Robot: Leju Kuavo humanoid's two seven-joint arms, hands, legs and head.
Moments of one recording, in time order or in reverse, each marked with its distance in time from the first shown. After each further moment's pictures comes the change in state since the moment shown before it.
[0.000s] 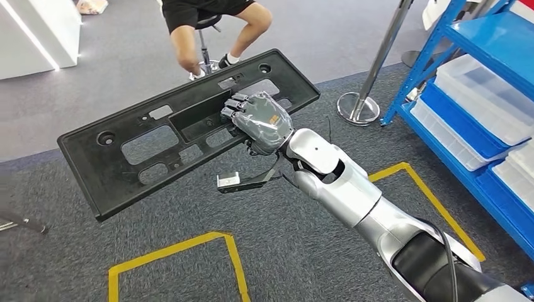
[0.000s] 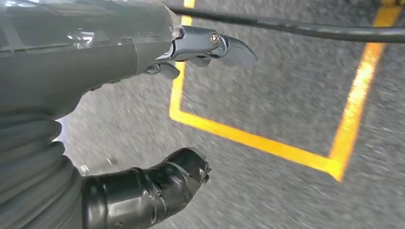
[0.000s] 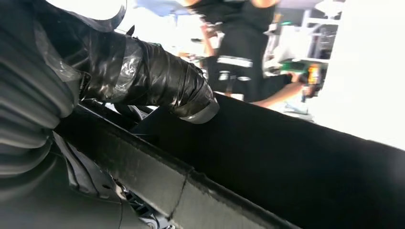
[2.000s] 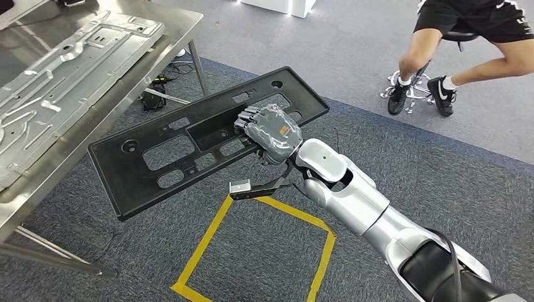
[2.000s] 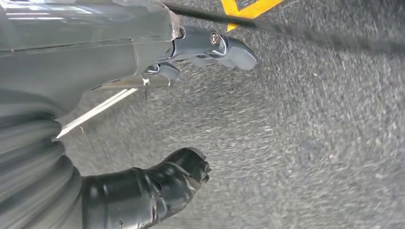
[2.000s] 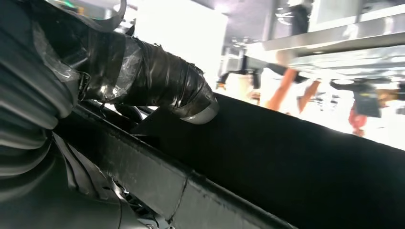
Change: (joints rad) left arm 0.041 0.047 0.000 0.027 0.266 0.027 0.000; right arm 0.065 -0.042 -0.017 -0.008 -0.007 0.024 -0.006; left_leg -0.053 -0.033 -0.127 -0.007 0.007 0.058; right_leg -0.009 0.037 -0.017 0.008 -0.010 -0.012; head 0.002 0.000
